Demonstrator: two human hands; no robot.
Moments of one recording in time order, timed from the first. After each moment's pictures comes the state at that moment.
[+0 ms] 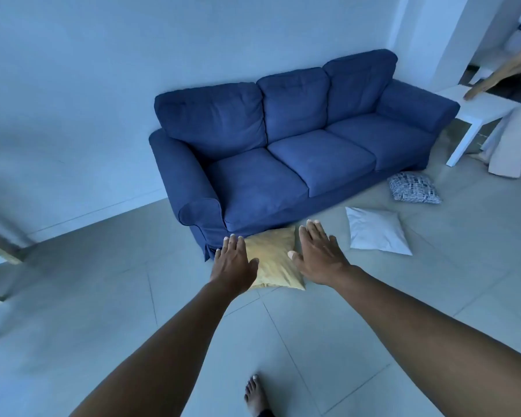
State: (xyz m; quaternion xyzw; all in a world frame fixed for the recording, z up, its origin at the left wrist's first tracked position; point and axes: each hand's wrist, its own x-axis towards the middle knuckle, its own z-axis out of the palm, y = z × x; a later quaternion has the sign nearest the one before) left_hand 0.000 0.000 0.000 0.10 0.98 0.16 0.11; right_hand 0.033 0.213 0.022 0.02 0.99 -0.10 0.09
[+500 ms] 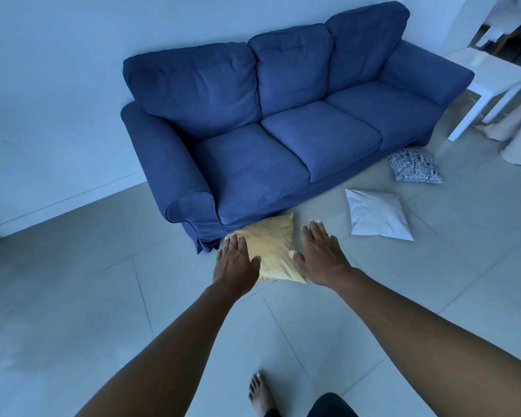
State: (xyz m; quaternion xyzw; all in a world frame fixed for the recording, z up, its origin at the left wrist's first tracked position) left_hand -0.142 -0.009 -0.058 0.11 0.96 0.18 0.18; right_hand -0.102 0.199 -0.029 0.07 0.98 -0.11 0.16
